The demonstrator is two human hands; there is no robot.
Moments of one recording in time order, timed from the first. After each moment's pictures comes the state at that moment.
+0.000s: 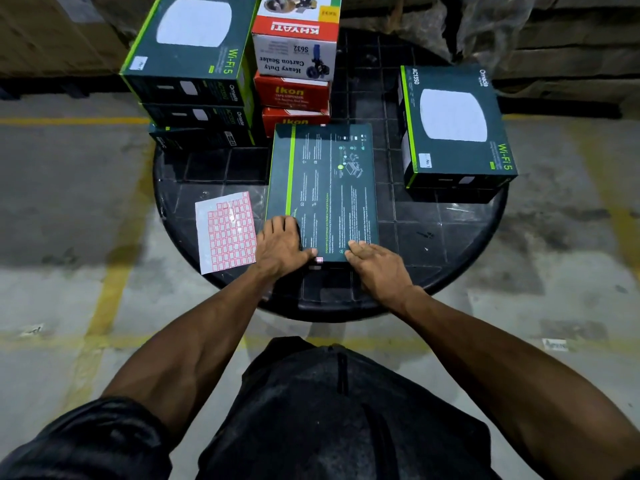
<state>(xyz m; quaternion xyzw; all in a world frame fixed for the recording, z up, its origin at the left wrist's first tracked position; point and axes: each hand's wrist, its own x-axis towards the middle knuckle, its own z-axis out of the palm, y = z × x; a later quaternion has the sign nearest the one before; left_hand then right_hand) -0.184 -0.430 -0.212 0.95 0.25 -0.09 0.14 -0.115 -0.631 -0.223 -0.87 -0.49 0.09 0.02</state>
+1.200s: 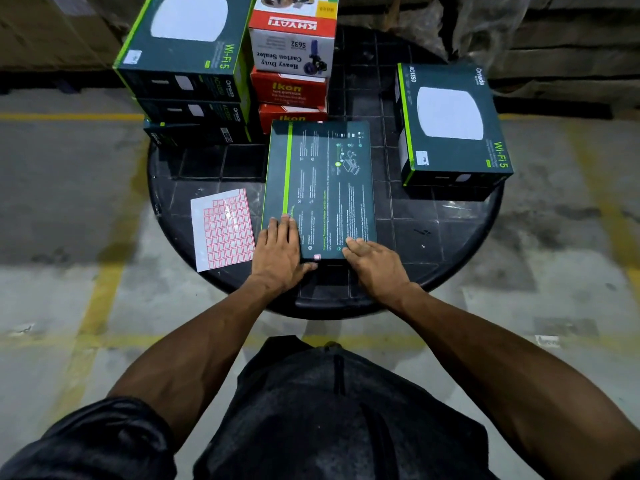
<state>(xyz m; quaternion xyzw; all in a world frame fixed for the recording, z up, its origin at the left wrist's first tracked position) -0.205 -0.439 -0.229 0.97 0.17 -0.15 -0.05 -0.114 -0.630 -0.224 -0.86 -0.50 0.09 0.02</state>
